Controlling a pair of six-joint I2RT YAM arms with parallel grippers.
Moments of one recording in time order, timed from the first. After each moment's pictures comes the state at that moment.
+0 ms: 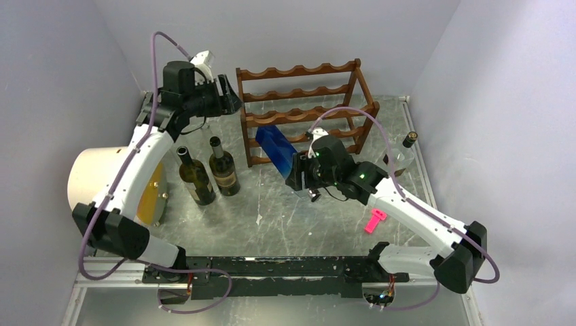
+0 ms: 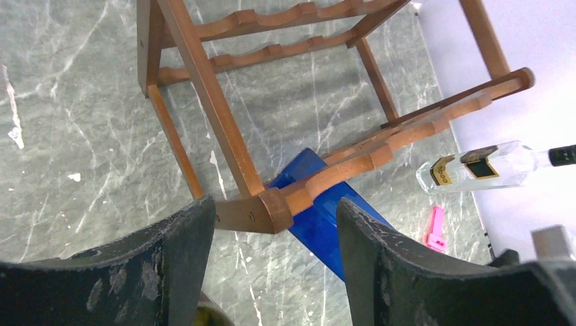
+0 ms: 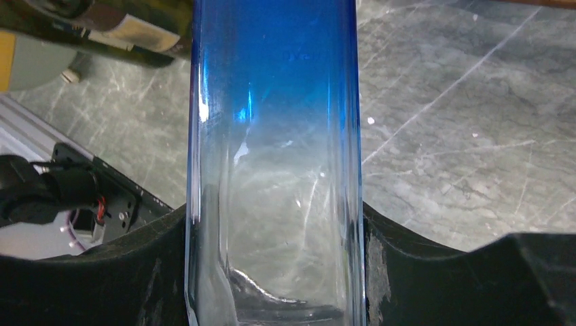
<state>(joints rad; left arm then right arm) -0.30 1.47 1.56 -0.55 0.24 -0.41 0.80 1.15 1.05 -0.60 0.02 0.49</state>
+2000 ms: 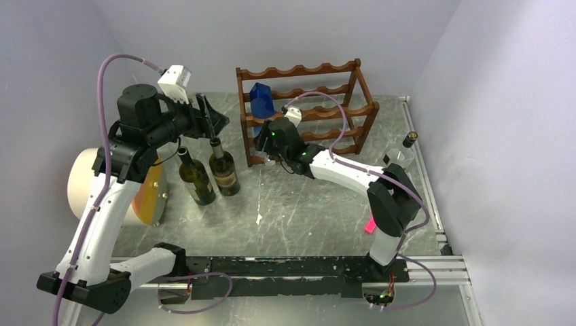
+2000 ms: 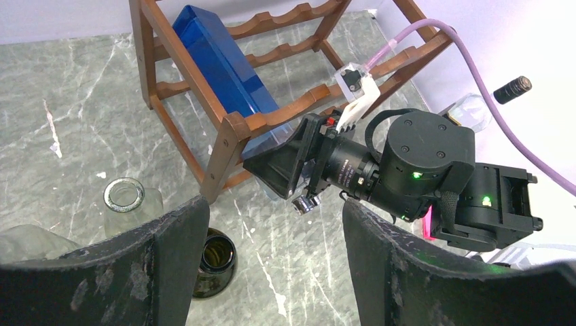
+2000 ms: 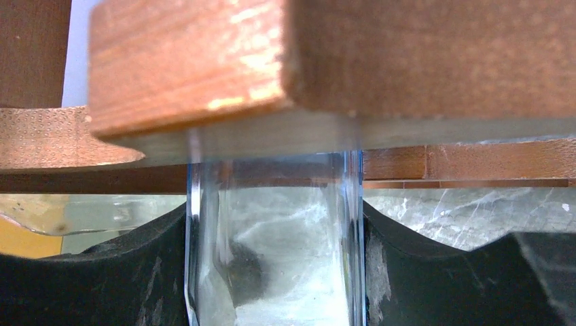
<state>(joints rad) -0.30 1.09 1.46 -0.66 0.29 -0.30 0.80 1.75 1.26 0.01 0.31 0.73</state>
